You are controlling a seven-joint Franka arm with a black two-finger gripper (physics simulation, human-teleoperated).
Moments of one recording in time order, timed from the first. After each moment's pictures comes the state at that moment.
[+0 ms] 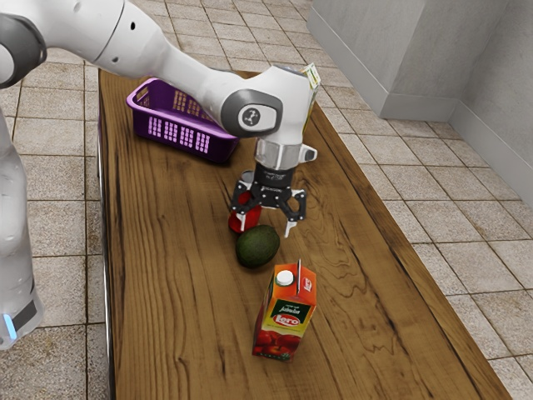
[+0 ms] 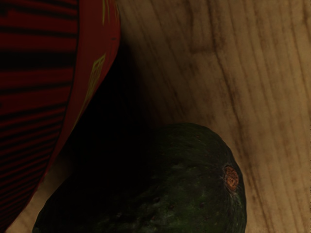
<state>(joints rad) 0.07 -0.14 -0.13 -2.16 -0.33 2.01 -1.14</state>
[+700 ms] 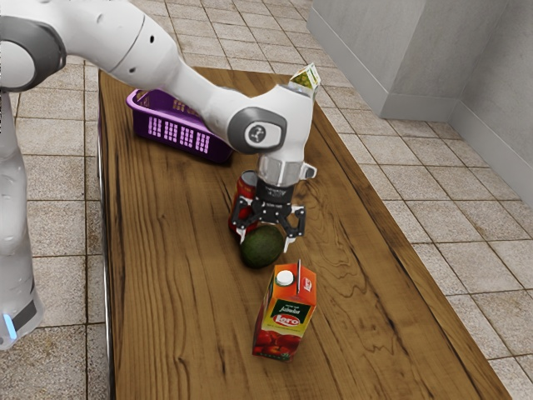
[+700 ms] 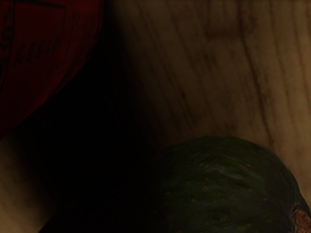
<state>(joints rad) 0.07 -0.06 -0.13 -2.17 -0.36 2.04 -1.13</state>
